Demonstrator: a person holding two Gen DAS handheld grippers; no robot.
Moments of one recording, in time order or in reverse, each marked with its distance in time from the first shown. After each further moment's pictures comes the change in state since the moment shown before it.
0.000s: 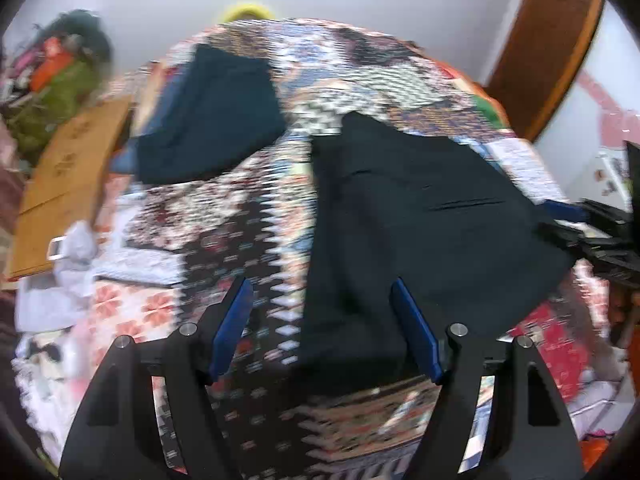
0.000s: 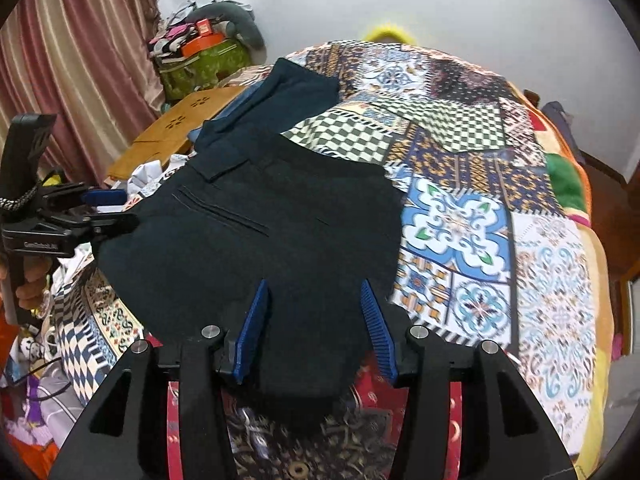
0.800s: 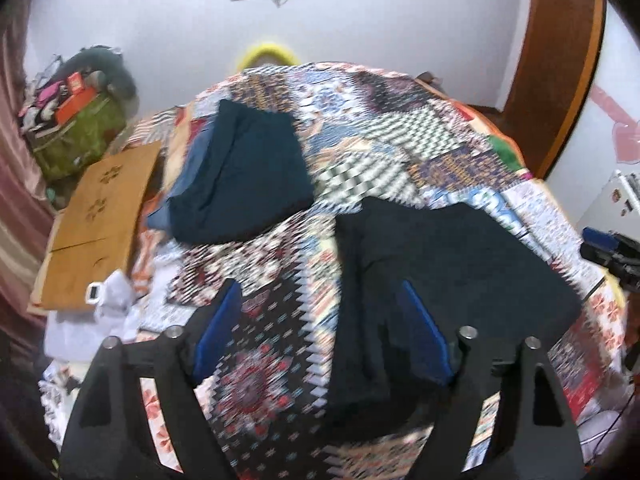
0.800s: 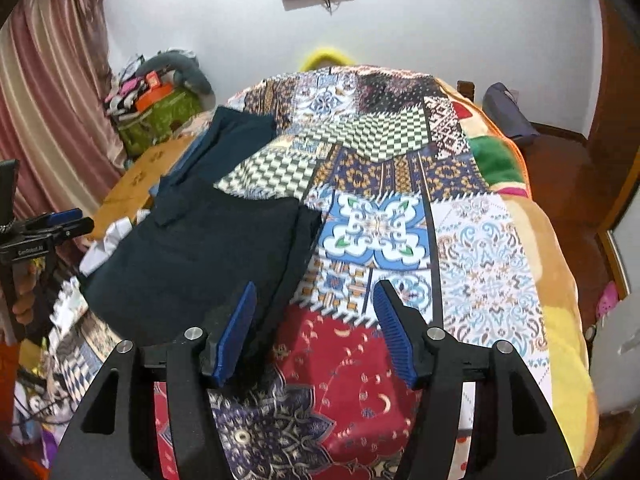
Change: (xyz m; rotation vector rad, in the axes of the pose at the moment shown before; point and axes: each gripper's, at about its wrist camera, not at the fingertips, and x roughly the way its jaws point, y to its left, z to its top) left arm -0.026 -0.006 0.057 0.014 -0.120 0.038; right arm -0.049 -0.050 -0.004 0.187 -0.119 -0.078
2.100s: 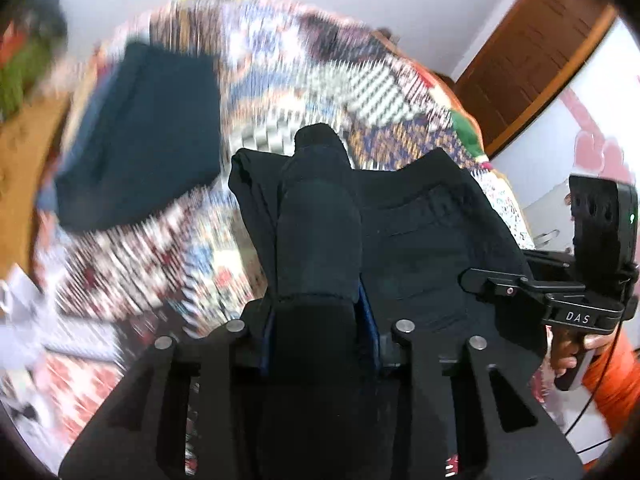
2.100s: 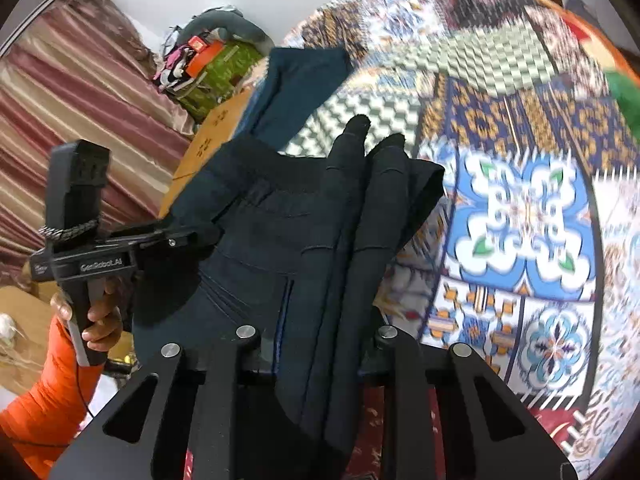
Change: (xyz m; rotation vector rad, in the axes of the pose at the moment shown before) left arm 0.077 -0.024 0.045 -0.032 0.189 -0.248; right arm 0.109 0.026 0.043 0.072 0.279 0.372
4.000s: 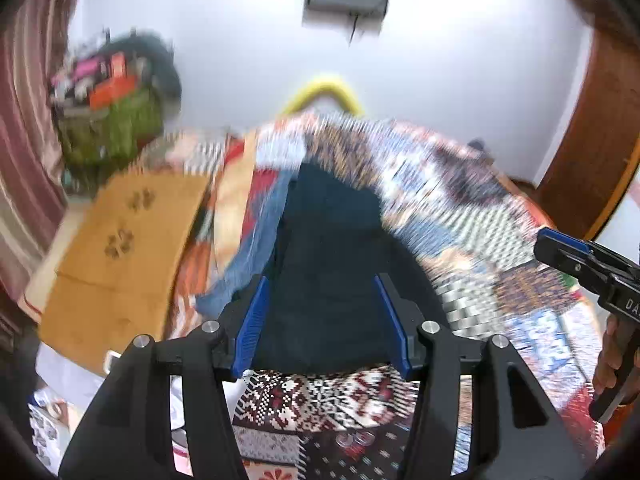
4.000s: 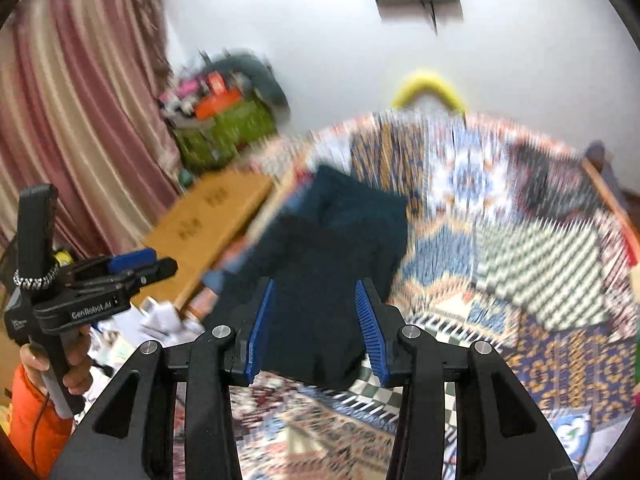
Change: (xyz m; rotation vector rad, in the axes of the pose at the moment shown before) left arm -0.107 0.162 0.039 -0.133 -0.396 0.292; right arm 0.053 0.121 0.150 -0.284 -0.304 -0.160
